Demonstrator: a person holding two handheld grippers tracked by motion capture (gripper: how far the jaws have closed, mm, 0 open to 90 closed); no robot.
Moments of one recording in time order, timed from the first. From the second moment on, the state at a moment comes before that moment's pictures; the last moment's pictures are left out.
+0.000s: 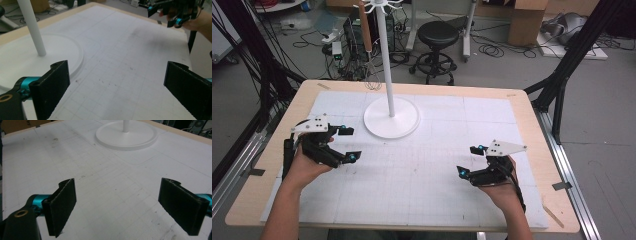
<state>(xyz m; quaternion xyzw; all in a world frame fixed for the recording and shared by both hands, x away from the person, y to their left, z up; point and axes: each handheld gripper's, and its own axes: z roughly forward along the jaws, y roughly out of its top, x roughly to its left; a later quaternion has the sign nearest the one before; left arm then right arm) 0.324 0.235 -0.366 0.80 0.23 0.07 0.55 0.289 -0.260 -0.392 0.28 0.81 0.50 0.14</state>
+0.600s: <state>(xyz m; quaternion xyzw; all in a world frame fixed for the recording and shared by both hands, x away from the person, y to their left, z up) 0.321 0.229 -0.389 0.82 0.24 0.07 0.52 0.291 -0.258 -0.395 0.28 0.81 0.49 0.13</state>
